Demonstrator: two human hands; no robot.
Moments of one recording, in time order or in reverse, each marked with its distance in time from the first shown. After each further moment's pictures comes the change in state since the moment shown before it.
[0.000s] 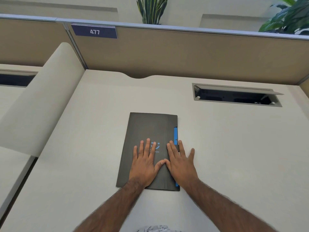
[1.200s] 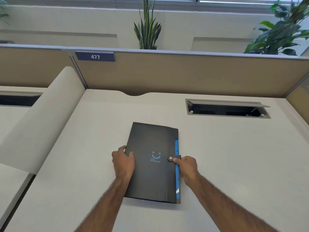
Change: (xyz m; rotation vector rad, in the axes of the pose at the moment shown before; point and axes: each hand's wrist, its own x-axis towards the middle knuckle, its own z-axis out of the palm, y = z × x) left_hand 0.034 -0.028 -0.082 -0.874 0.277 -0.676; right_hand 0.024 0.039 -0.042 1.555 0.063 0.748
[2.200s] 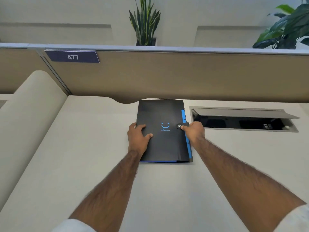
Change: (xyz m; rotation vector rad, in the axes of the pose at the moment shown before) left_hand 0.165 0.107 0.128 0.163 -0.135 0.286; right_hand 0.222 -0.156 0.019 -0.374 0.172 -0.181
